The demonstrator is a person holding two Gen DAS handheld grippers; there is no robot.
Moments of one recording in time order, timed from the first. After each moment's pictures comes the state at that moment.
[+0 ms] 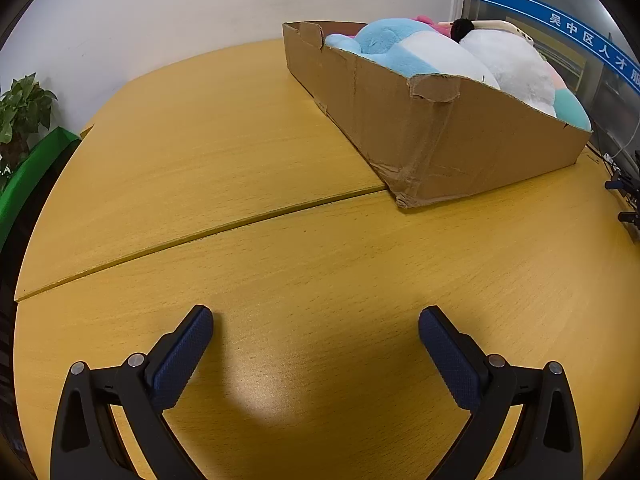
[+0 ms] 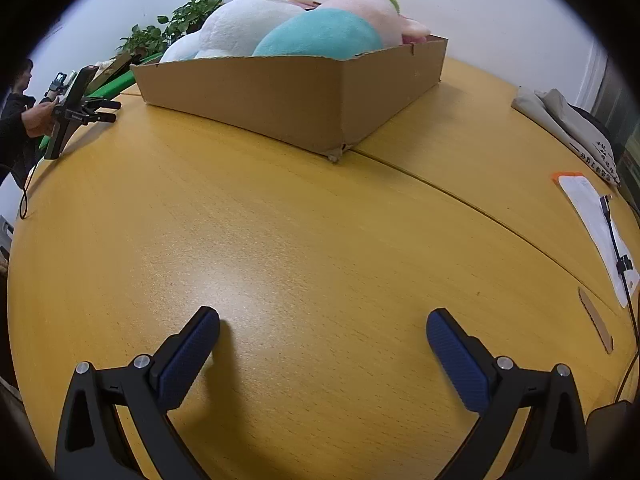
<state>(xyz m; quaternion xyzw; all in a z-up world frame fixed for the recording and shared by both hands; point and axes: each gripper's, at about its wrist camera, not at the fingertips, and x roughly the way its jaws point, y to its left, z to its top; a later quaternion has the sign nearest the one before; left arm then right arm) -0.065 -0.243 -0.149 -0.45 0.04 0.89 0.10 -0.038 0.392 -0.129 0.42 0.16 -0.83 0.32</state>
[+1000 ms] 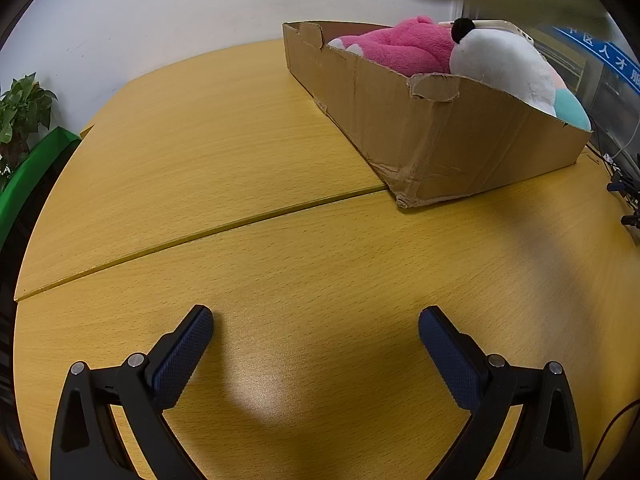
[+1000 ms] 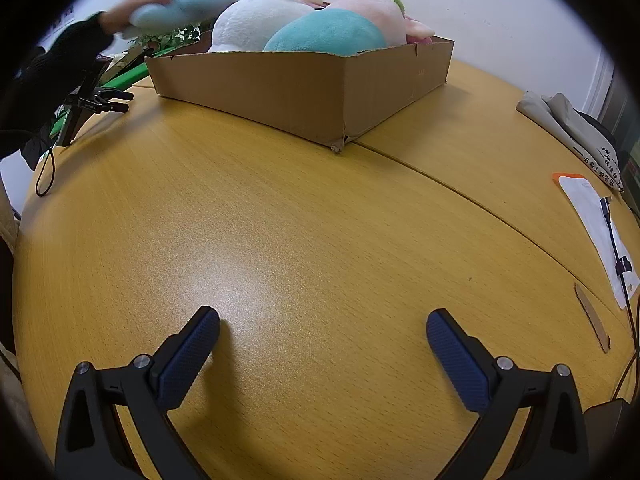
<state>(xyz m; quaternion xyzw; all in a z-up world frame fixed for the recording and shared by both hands) -0.075 -0.239 -0.150 -0.45 0.04 0.89 0.09 -0.041 0.405 -0.130 0.42 0.17 -0.83 0.33</state>
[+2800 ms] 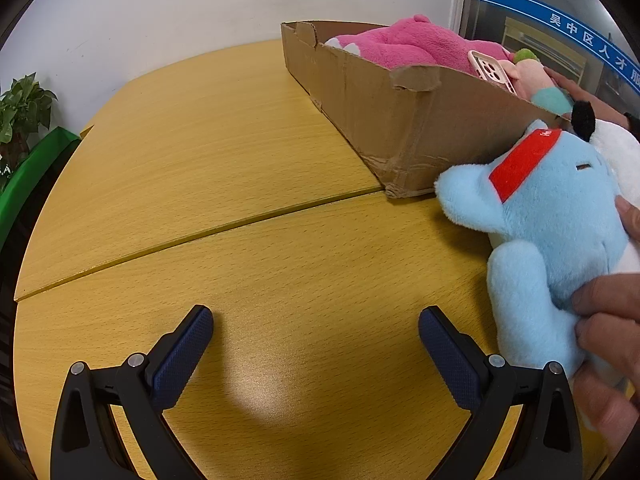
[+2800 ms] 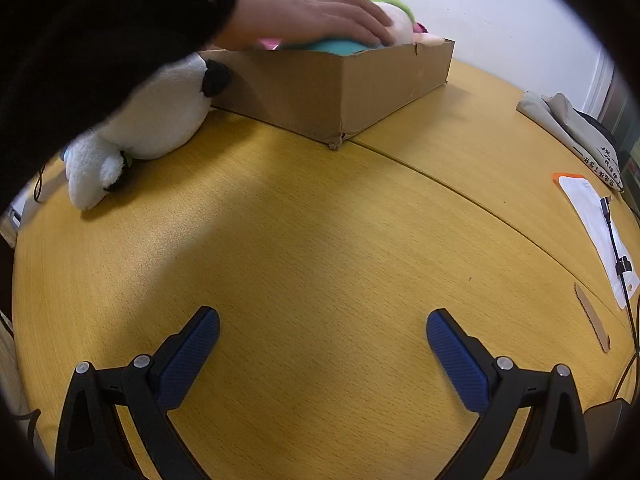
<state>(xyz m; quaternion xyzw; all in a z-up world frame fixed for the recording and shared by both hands) -0.073 -0.238 -0.150 -0.45 0.03 0.89 0.09 -0.042 0.405 -0.132 0.43 0.15 -0.84 0.29</state>
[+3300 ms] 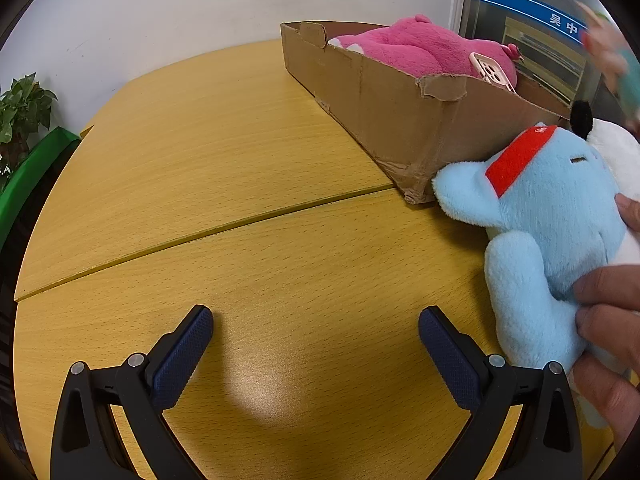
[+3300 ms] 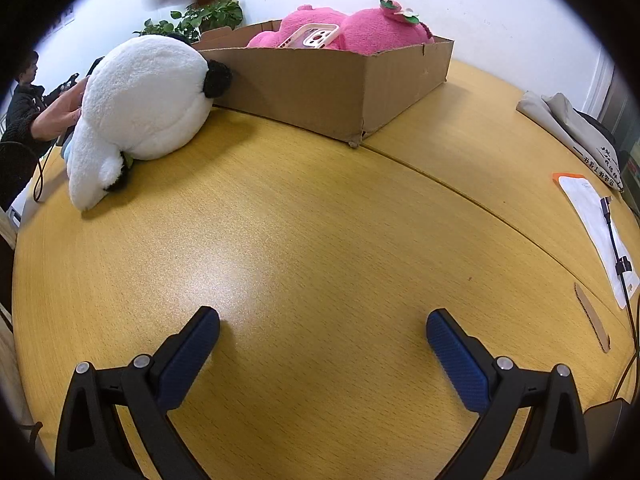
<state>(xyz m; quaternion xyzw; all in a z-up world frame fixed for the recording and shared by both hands) -0.073 -0.237 -0.150 -0.45 0.03 0.89 0.09 -0.042 0.405 -0.132 0.43 0.15 -0.85 0.28</state>
